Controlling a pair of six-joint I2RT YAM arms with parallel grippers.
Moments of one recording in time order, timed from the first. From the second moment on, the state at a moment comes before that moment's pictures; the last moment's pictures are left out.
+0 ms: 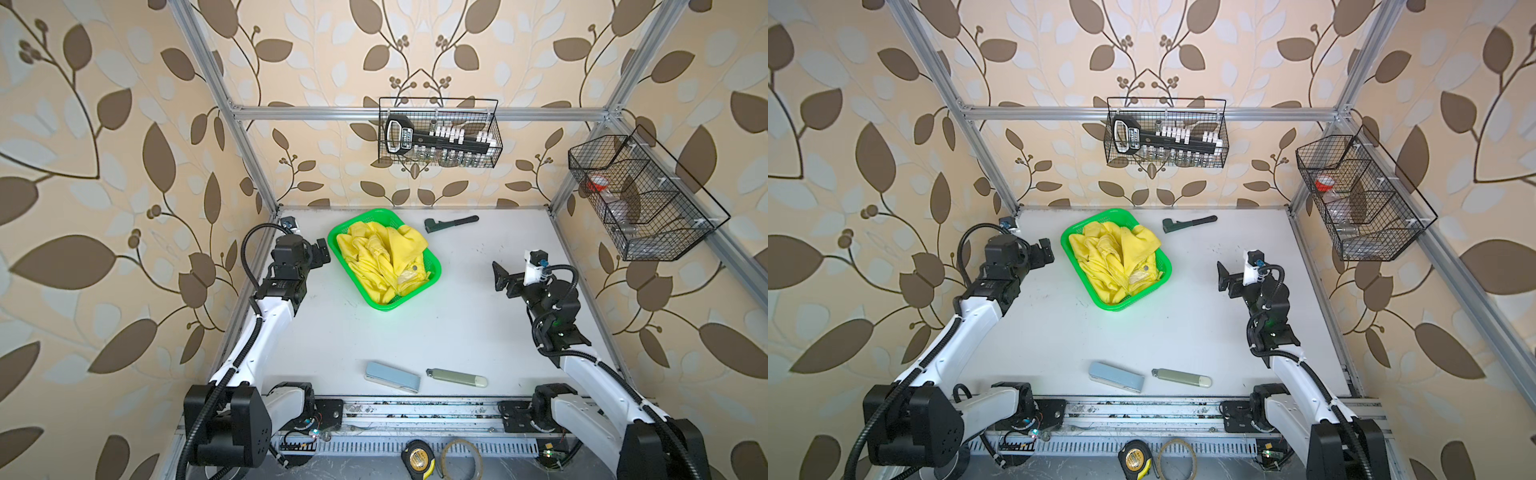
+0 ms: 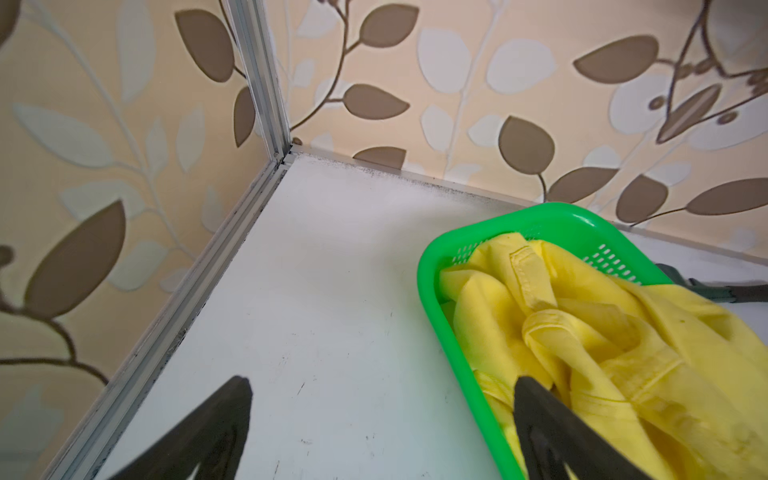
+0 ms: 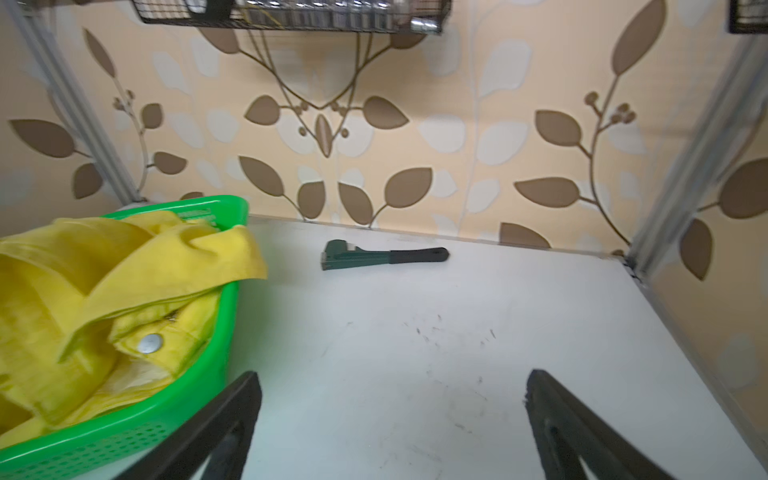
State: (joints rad) left arm 0.01 1.13 0.90 -0.23 -0.13 -0.23; right arm 0.08 0.92 0.40 0.42 -0.15 -0.01
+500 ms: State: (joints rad) left arm 0.01 1.18 0.98 -0.58 0.31 -0.44; right arm 0.47 1.29 0.78 0.19 -0.28 -0.03
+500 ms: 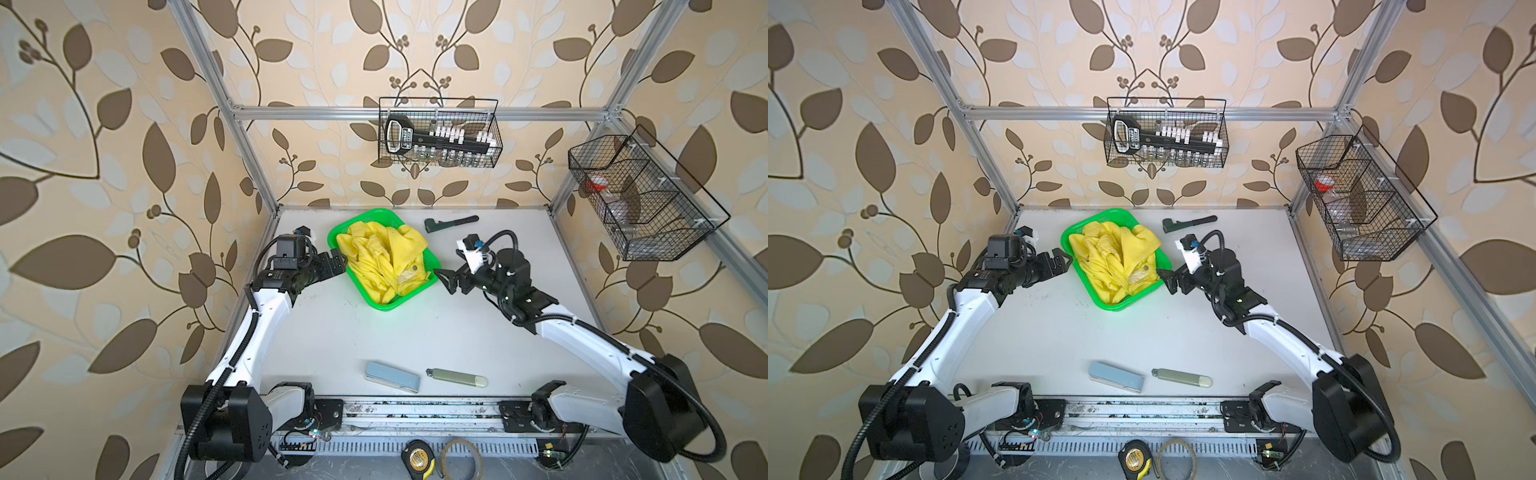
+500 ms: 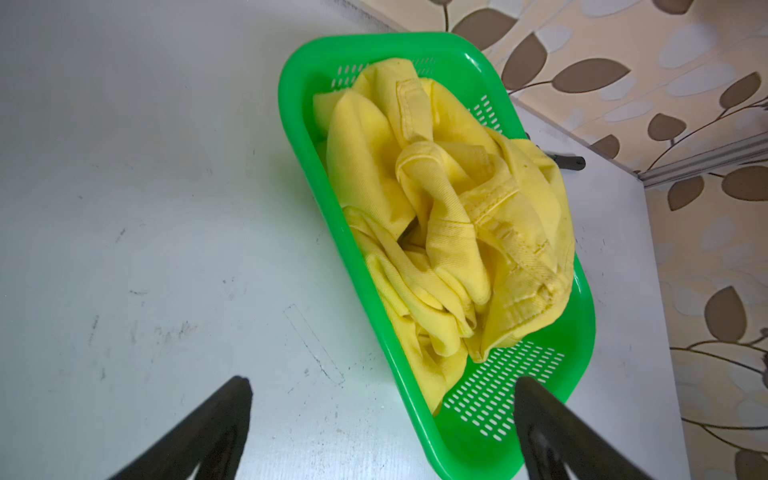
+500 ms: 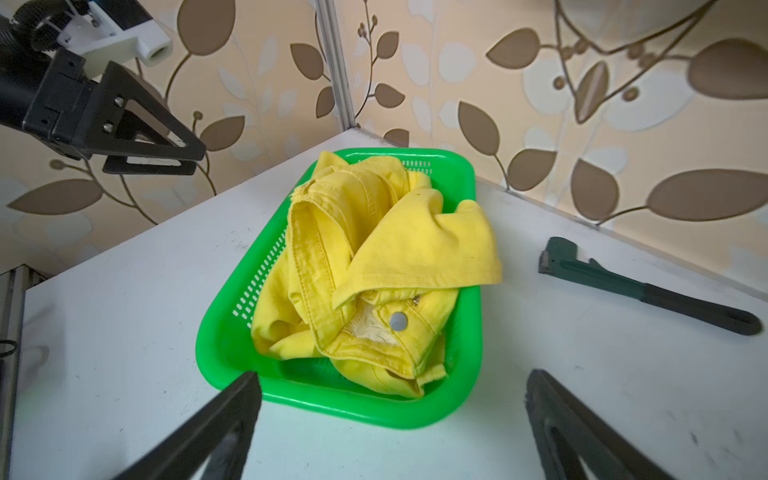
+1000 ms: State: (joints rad) left arm 0.00 1.22 0.95 -0.57 0.41 -0.57; right arm 0.63 1.88 1.20 0.20 -0.16 0.03
